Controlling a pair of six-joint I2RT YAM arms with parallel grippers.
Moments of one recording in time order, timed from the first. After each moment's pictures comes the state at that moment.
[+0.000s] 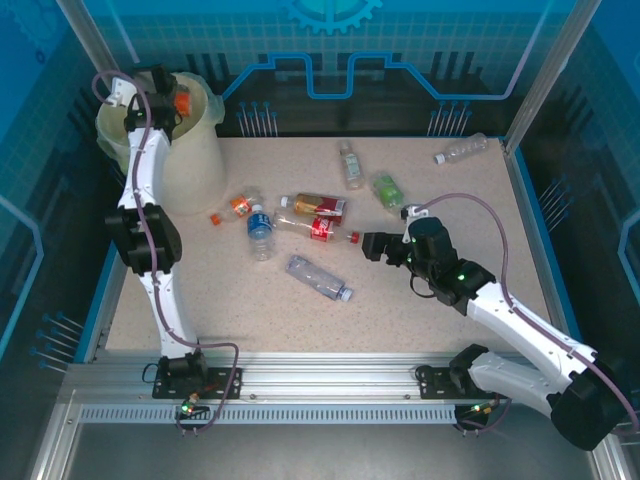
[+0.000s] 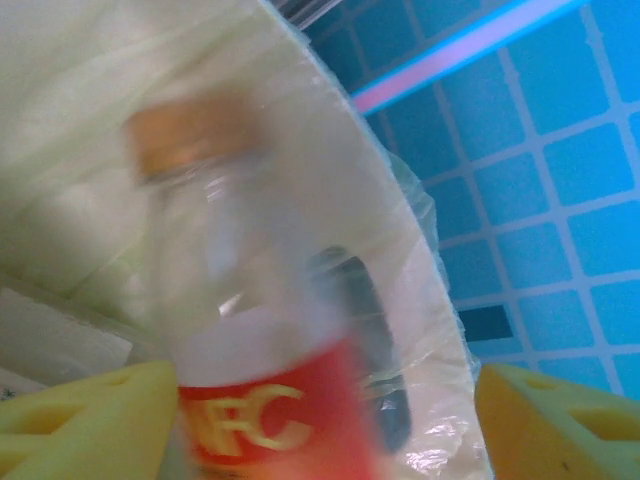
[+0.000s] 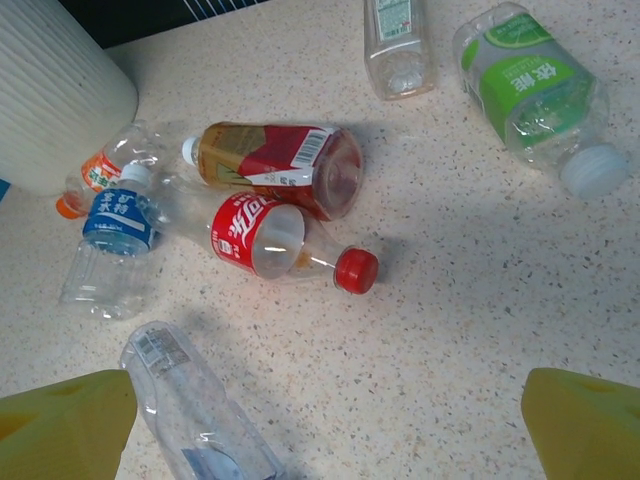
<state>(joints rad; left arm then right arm) 0.20 2.21 2.30 -0.49 -0.28 -1.15 0.58 0.99 0.72 -0.30 0.11 0.54</state>
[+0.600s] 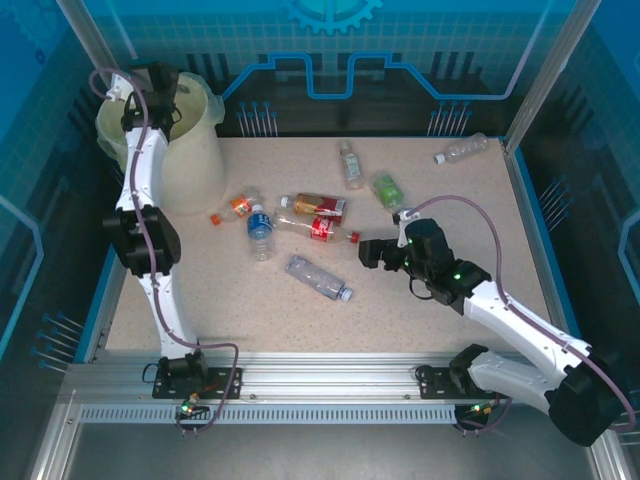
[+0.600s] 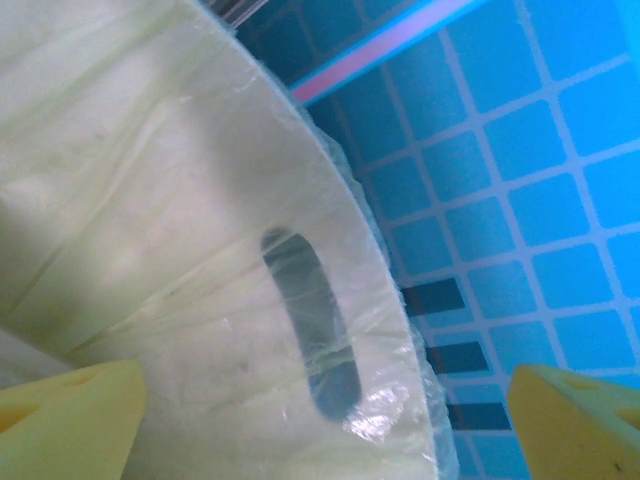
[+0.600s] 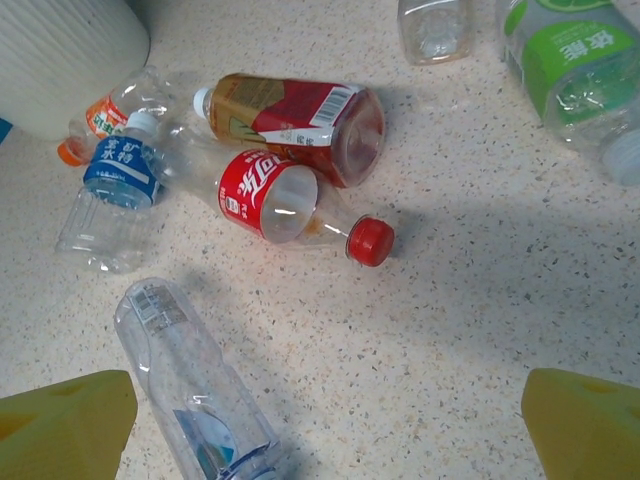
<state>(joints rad) 0.20 2.18 2.29 -0.47 -0.21 -1.11 0.58 1.02 0.70 -0.29 0.03 0.45</state>
